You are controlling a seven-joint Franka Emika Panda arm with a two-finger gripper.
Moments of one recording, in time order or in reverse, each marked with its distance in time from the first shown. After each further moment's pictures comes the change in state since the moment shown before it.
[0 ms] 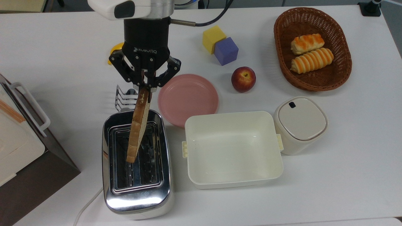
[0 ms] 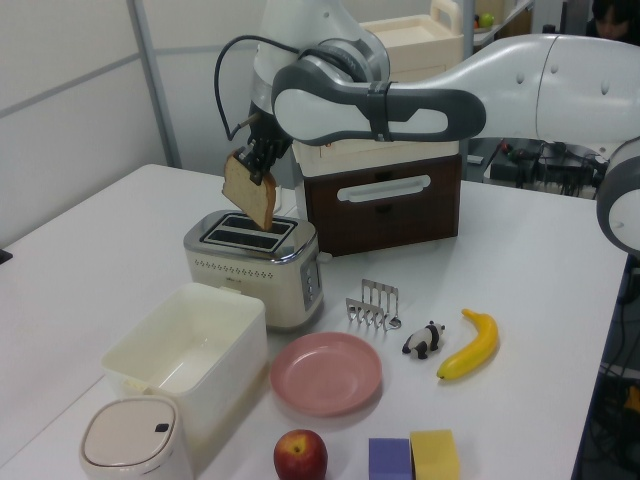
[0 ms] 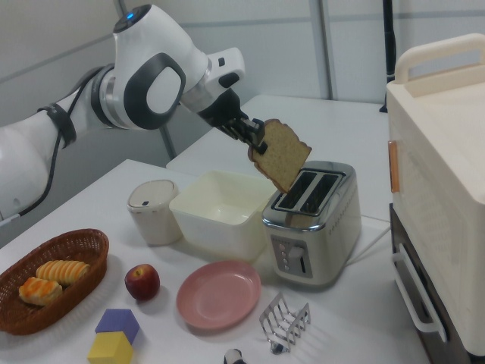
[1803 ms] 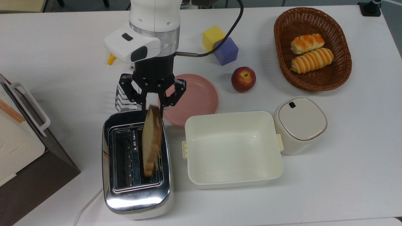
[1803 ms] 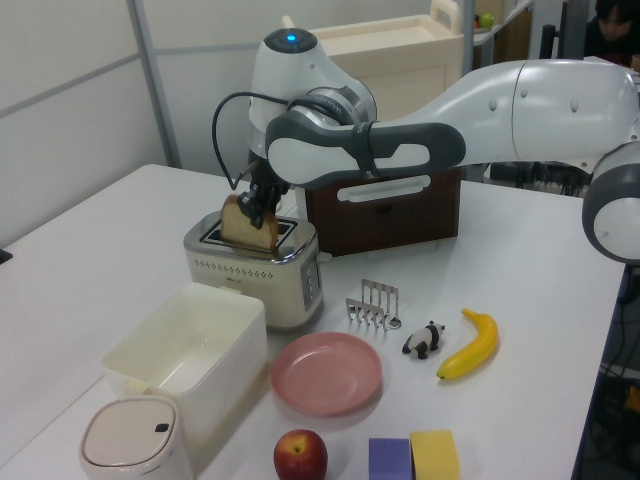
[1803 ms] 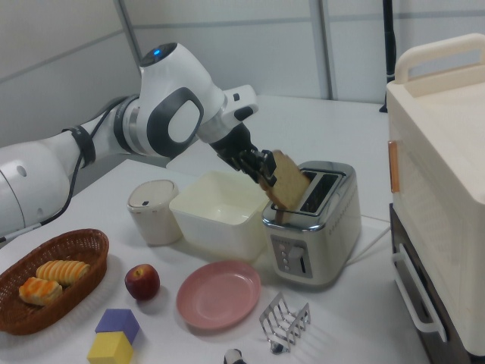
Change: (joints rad) arm 0.005 0.045 0.001 -0.084 0.000 0.032 -0.060
